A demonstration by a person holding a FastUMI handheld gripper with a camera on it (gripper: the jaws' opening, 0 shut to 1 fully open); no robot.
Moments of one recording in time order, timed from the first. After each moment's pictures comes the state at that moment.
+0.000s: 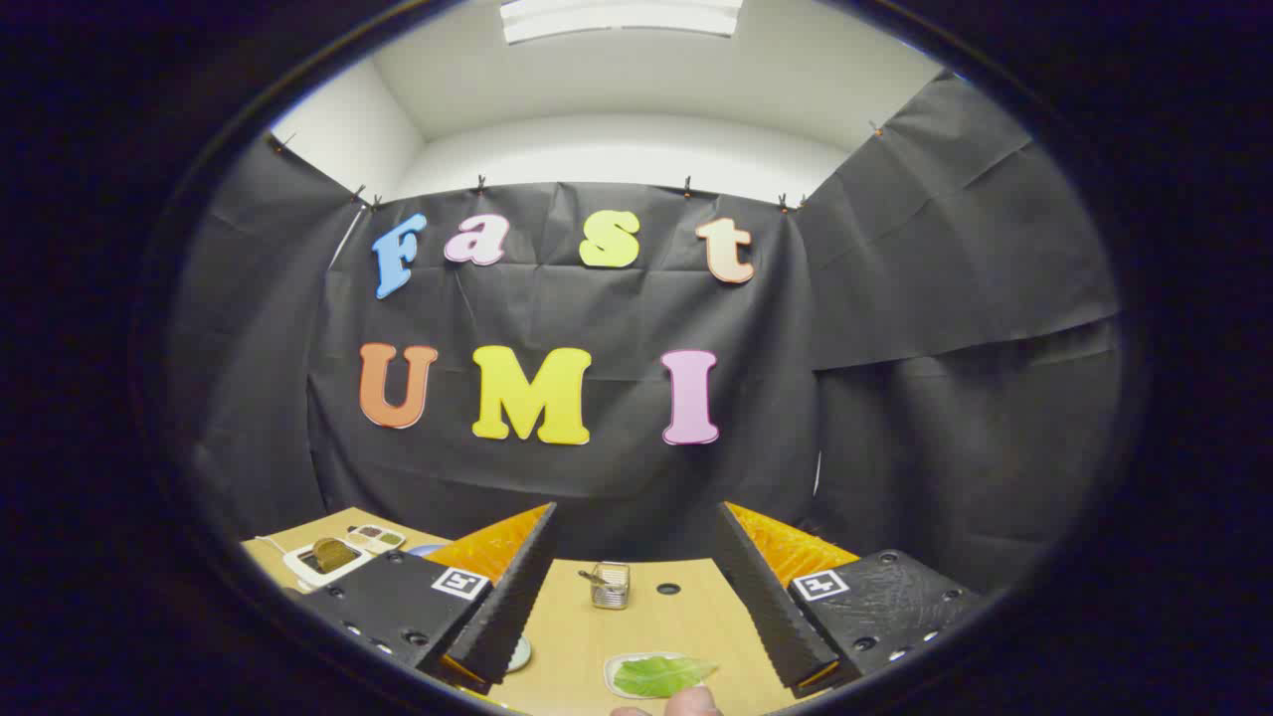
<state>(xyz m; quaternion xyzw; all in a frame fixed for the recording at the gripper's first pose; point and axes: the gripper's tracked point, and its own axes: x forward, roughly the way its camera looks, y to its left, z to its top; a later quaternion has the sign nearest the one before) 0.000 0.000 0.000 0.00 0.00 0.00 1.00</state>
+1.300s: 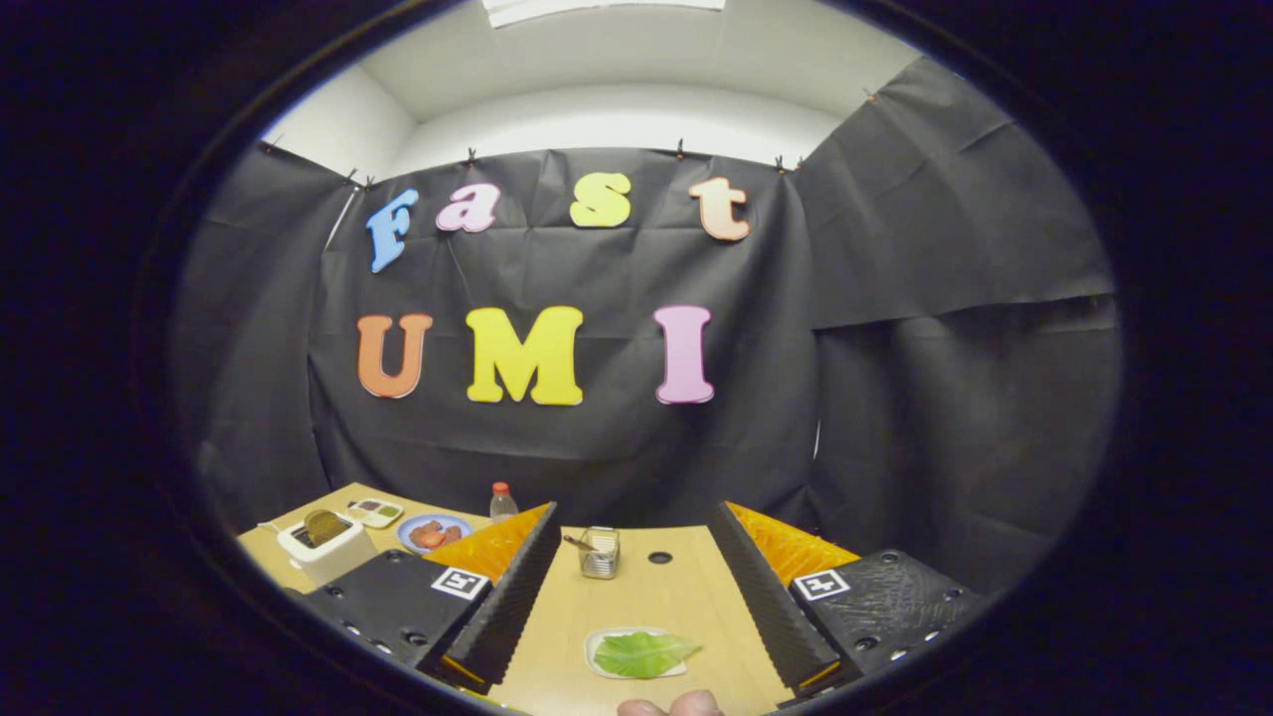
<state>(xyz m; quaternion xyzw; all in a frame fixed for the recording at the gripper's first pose) 0.005 -0.057 -0.046 0.01 0.07 0.00 1.00</state>
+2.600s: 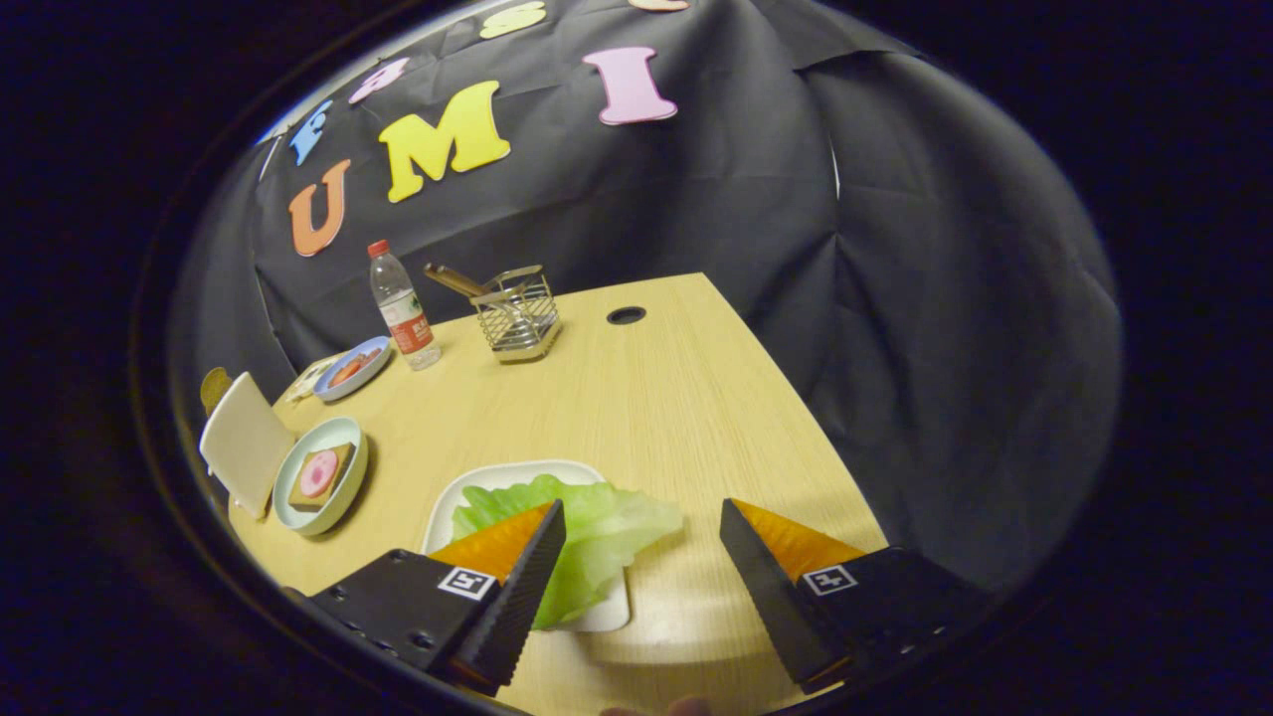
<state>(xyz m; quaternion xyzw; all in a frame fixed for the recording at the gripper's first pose) 0.119 -0.117 -0.417 0.08 0.35 0.03 0.93</state>
